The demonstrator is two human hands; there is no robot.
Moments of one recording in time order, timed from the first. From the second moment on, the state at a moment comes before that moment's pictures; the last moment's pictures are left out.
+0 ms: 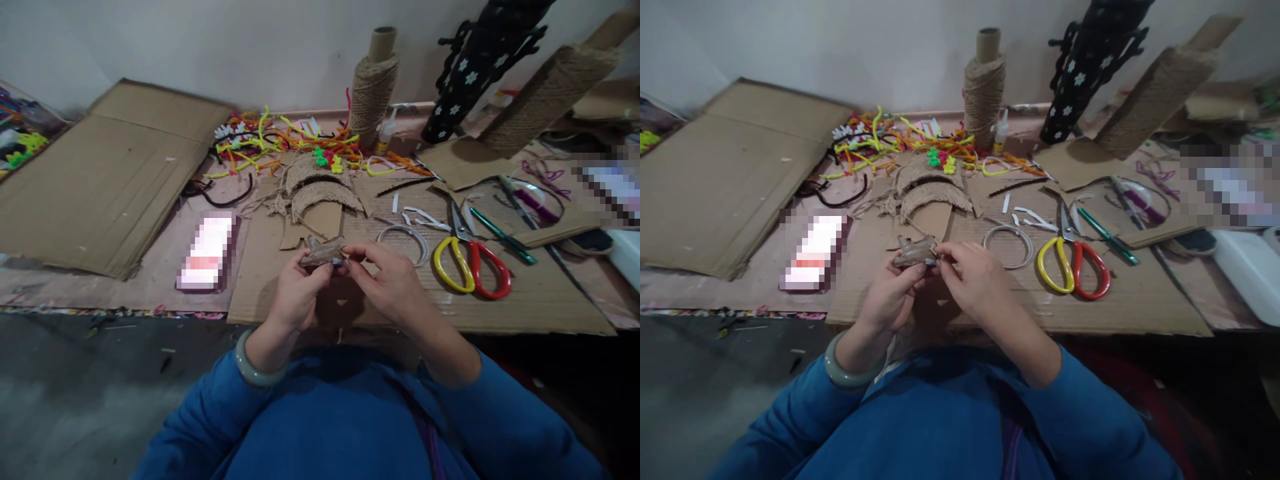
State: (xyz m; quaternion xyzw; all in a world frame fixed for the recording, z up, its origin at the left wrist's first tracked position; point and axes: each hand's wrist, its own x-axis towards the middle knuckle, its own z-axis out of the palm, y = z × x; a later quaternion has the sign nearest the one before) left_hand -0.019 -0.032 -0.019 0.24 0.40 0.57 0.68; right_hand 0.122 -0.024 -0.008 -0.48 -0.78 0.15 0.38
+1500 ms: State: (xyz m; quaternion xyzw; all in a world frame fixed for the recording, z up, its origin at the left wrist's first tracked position) left_hand -0.024 -0.039 -0.032 0.37 0.41 0.53 0.65; right_hand 0.131 -0.025 0.007 -0.47 -0.78 0.18 0.37
